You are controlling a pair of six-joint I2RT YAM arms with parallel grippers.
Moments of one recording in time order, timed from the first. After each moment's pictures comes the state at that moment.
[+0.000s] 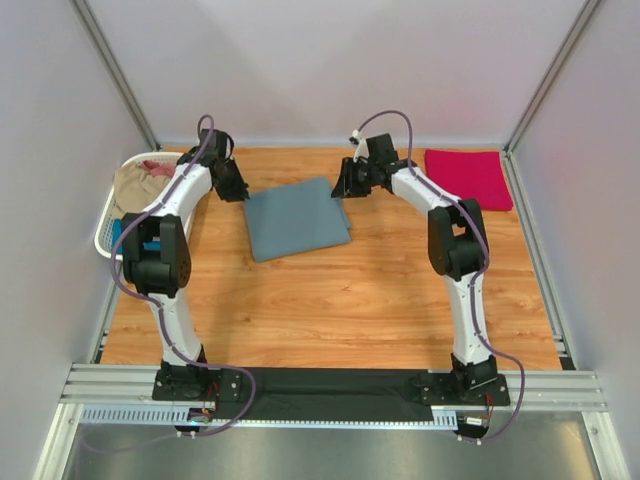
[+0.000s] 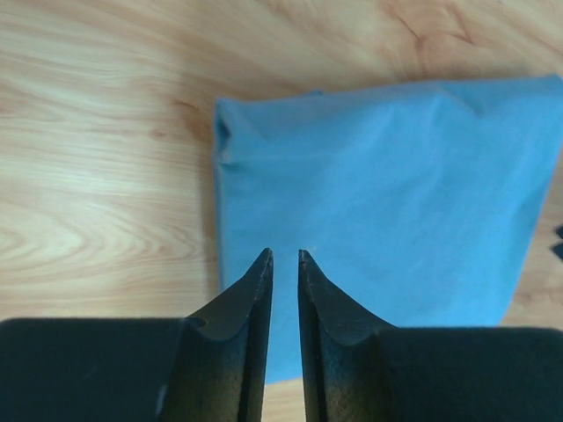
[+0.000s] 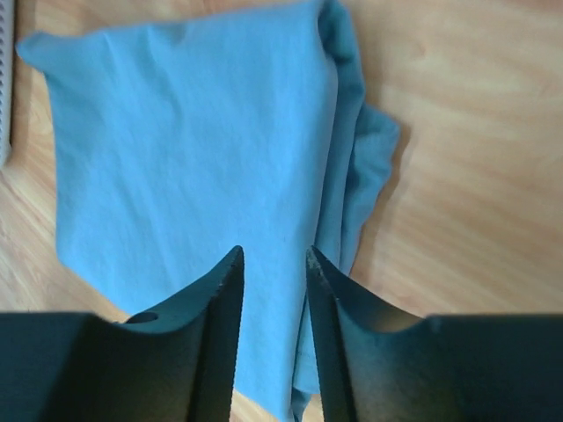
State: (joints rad) left arm -0.10 1.98 1.66 -0.67 0.08 -0.51; right arm 0.34 2.32 1.92 -0.38 -0.49 0.34
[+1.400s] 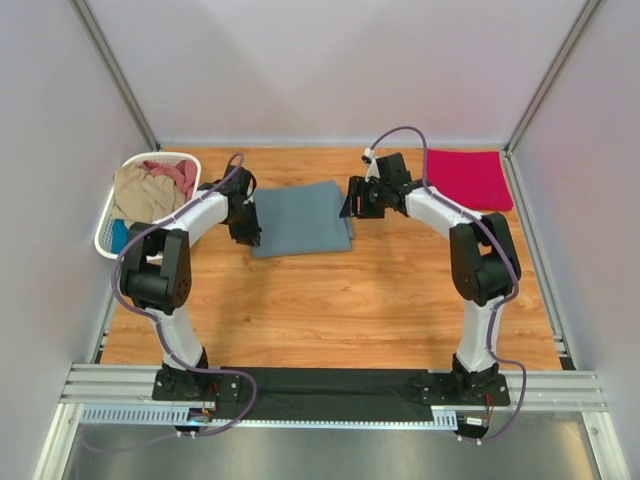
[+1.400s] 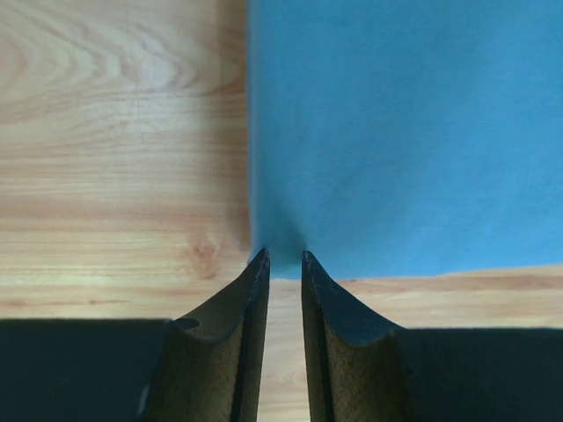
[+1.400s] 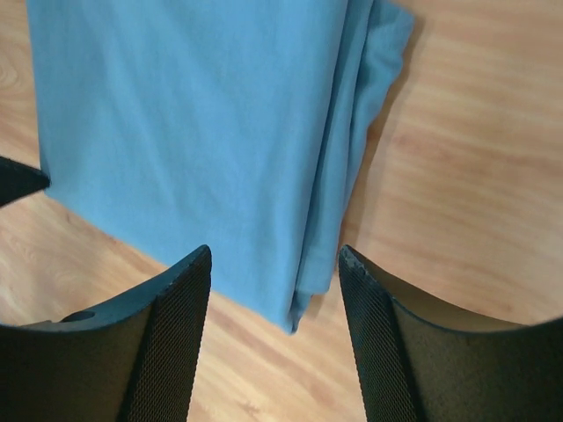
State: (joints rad) left arm -0.23 1.82 1.31 -0.68 0.06 -0.43; right arm 0.36 1.96 1.43 -0.30 -0.38 0.38
